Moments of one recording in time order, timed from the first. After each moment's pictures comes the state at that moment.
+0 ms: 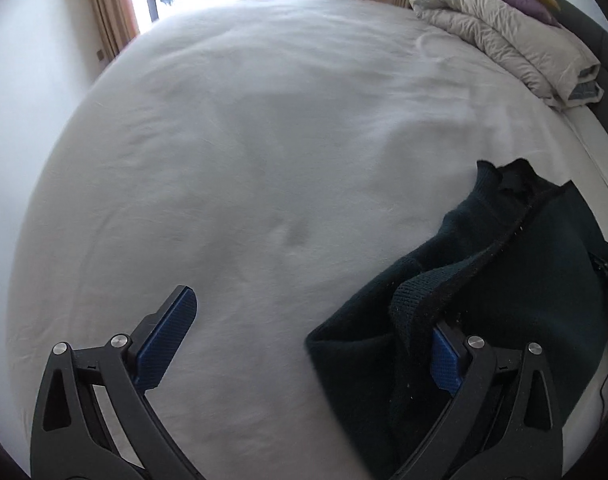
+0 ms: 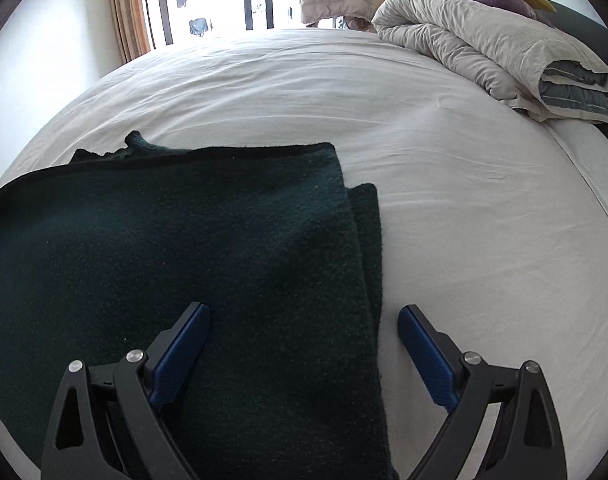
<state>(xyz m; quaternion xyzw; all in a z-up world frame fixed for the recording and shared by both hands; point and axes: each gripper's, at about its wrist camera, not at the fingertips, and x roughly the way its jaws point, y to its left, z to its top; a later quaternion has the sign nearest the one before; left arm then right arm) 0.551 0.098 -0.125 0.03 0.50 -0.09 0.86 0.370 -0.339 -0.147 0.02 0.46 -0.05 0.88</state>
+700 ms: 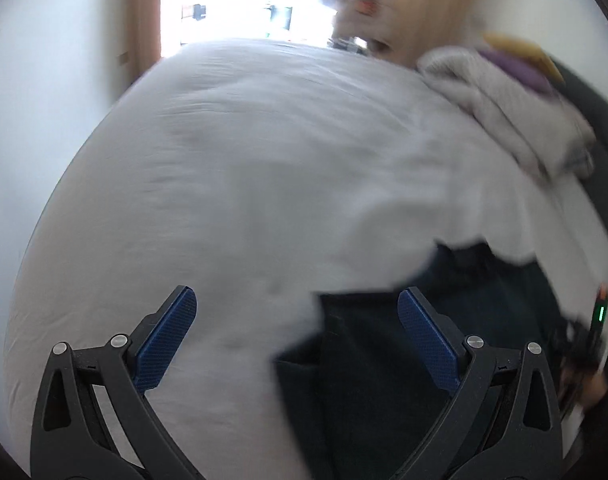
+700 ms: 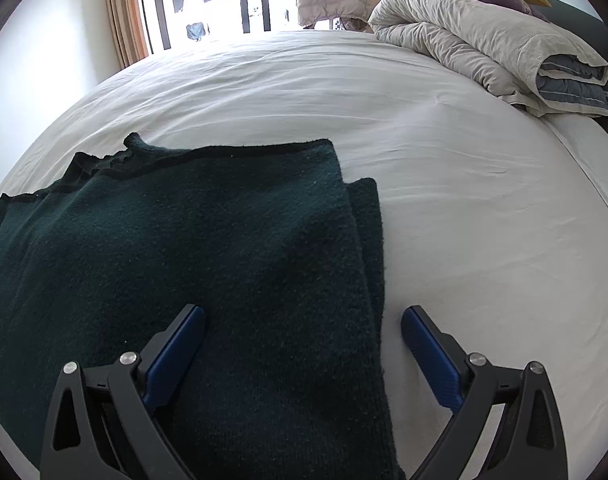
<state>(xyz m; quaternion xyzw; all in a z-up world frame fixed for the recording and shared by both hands) 0.528 0.078 -0.062 -0.02 0.44 -0.10 0.89 0.367 -0.341 -0.148 0.03 0.46 -0.05 0.89</state>
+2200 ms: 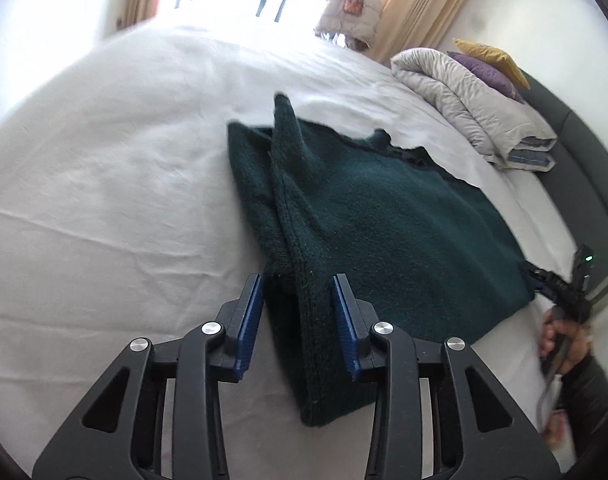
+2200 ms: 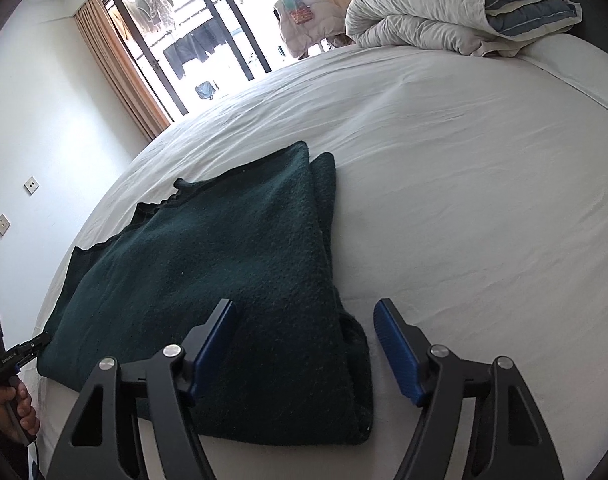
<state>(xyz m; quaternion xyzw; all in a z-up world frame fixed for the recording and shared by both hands) 0.332 0.083 -0.127 -0.12 0.42 -0.12 0.89 0.274 -0.384 -0.140 0.19 0.39 0.02 0.90</state>
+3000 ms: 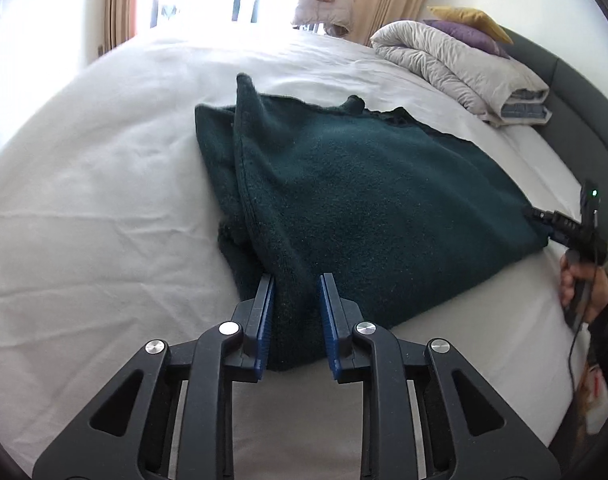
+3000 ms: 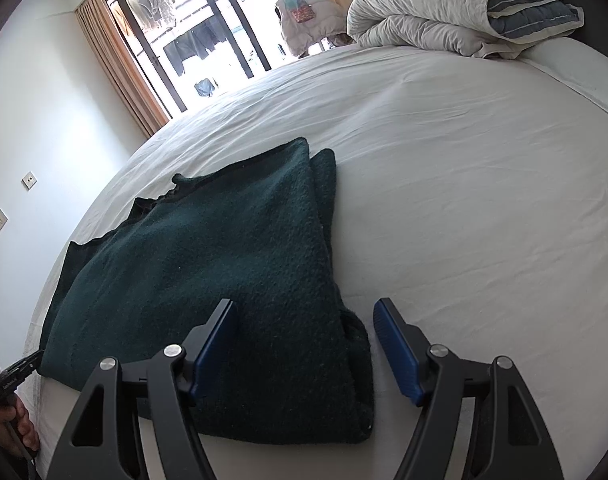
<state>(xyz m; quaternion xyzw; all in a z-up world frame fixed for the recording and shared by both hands) 0.299 0.056 -0.131 -0.07 0.43 -0.15 0.89 0.274 -0.382 -0.142 0.19 0.39 0.02 0.90</state>
